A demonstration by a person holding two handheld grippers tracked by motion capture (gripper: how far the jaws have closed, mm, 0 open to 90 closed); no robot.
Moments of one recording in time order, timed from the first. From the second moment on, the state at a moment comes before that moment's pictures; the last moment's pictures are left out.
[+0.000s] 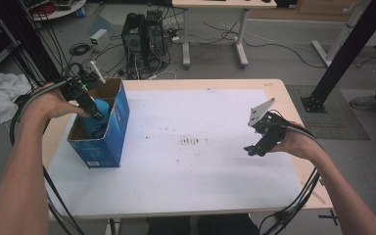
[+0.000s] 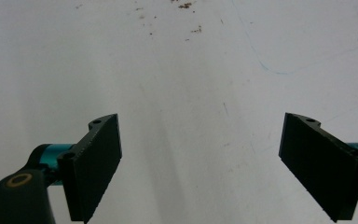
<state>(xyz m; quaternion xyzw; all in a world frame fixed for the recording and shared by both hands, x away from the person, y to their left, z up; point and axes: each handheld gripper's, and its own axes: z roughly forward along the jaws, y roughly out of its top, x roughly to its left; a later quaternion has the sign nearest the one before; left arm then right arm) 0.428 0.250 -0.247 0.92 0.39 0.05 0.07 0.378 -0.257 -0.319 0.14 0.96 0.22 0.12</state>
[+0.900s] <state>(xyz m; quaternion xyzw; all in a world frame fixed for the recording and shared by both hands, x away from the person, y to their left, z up) 0.425 0.256 -0.278 0.93 0.37 0.04 0.07 0.379 -0.254 -0.328 0.13 0.96 0.21 0.12</state>
